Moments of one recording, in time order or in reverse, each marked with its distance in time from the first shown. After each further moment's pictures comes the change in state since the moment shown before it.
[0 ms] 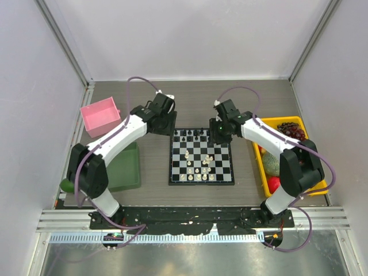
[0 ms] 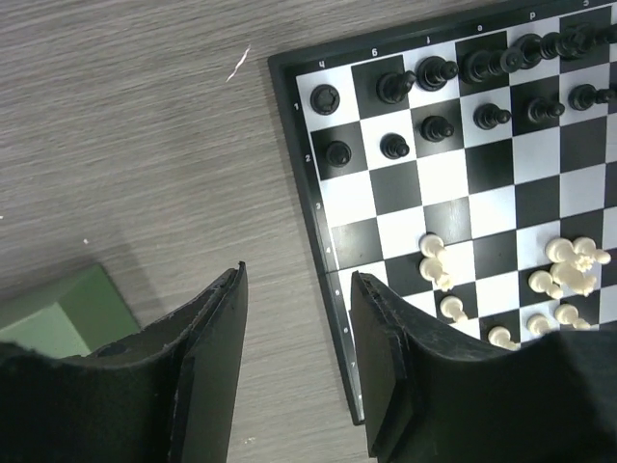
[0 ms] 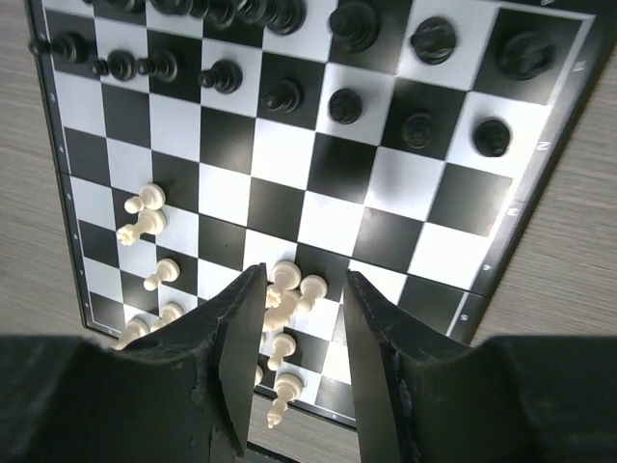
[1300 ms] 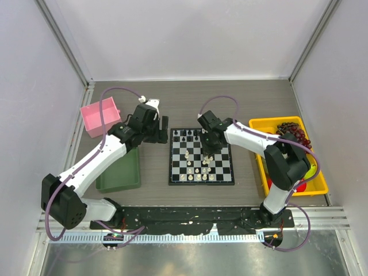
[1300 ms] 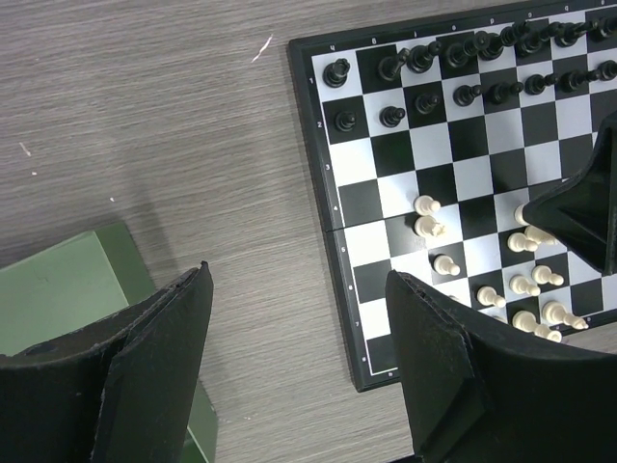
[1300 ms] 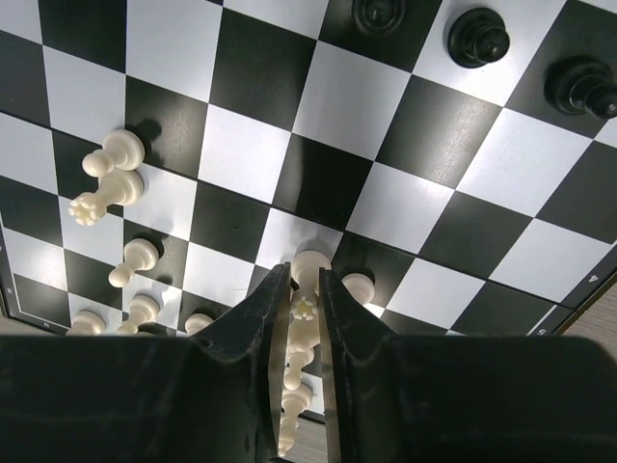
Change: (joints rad) left arm 0.013 -0.379 -0.286 0.105 -0.007 -0.026; right arm 0.183 0.144 0.007 -0.029 0.085 -0.021
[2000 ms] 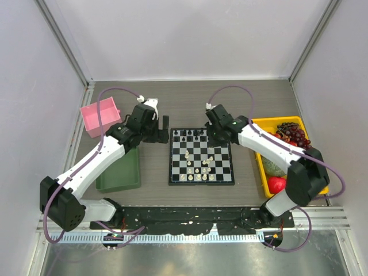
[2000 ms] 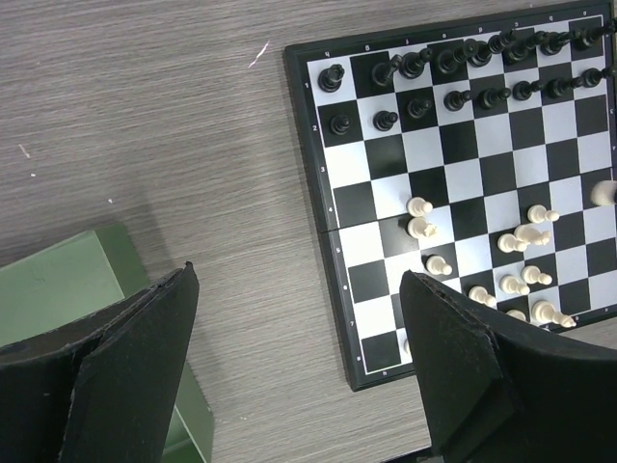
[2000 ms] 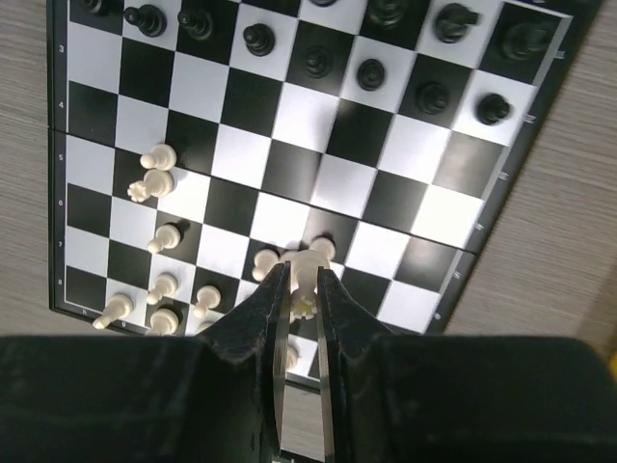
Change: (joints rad) left arm 0.006 -0.025 -0.004 0.003 0.006 -0.007; right arm -0.010 -0.162 0.022 -0.045 0.112 0.006
